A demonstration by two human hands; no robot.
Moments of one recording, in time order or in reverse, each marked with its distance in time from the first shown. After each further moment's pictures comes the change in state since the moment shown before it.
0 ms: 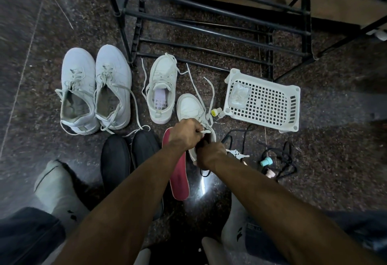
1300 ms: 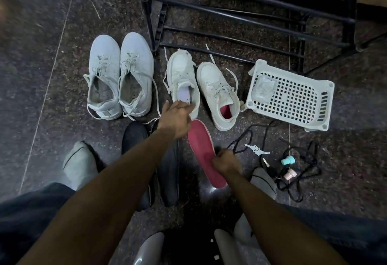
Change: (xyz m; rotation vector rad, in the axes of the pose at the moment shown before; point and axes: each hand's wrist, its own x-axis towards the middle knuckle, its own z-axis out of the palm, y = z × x) left_hand -0.016 -0.061 -0.042 0.364 0.103 0.062; right_hand 0.001 -0.020 0.067 1.130 0.102 0.313
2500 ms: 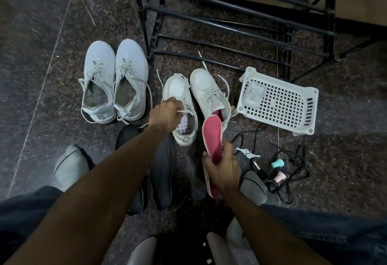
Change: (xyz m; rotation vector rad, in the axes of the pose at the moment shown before) left_hand 0.007 0.003 -0.024 -0.088 0.109 -0.124; right_hand -0.058 0.002 -0.019 0.163 0.375 -0.362
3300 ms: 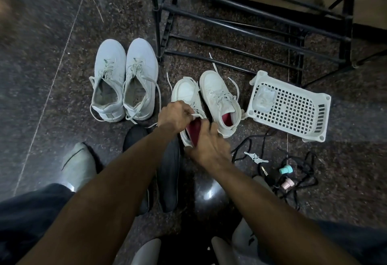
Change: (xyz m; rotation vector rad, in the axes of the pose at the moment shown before) left_hand 0.003 -0.001 -0.004 -0.232 -0.037 -0.206; right_hand 0.034 -0.099 0.004 -0.504 -0.255 -0.174
